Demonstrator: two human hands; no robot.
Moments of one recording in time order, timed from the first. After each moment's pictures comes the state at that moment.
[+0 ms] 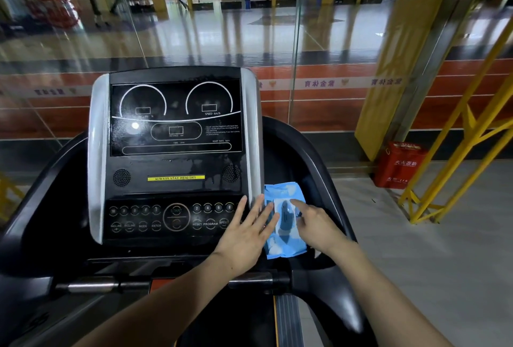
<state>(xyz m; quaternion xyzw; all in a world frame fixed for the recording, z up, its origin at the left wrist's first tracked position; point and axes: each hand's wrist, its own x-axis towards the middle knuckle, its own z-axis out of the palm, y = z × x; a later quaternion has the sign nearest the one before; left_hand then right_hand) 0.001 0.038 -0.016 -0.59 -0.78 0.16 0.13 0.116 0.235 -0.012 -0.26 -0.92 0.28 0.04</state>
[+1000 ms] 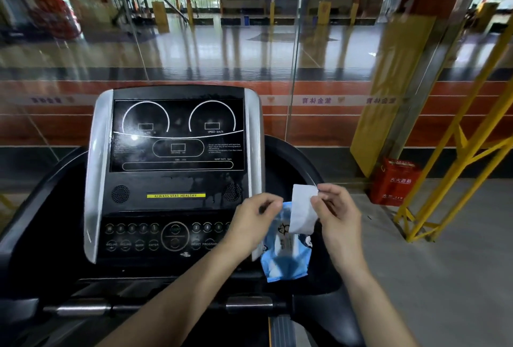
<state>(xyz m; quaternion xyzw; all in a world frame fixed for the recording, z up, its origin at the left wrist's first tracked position) -0.005 0.078 0.074 -0.34 -0.74 -0.55 -0.17 0.132 0.200 0.085 -0.23 -0.64 0.59 0.45</state>
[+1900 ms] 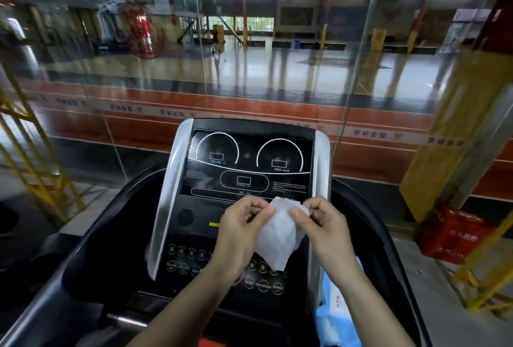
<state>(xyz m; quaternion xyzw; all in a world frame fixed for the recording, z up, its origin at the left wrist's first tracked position) -0.075 -0.030 0.164 -0.23 -0.69 -0.69 -0.06 0.005 0.126 0.156 -0.09 -0.71 0.64 0.29</state>
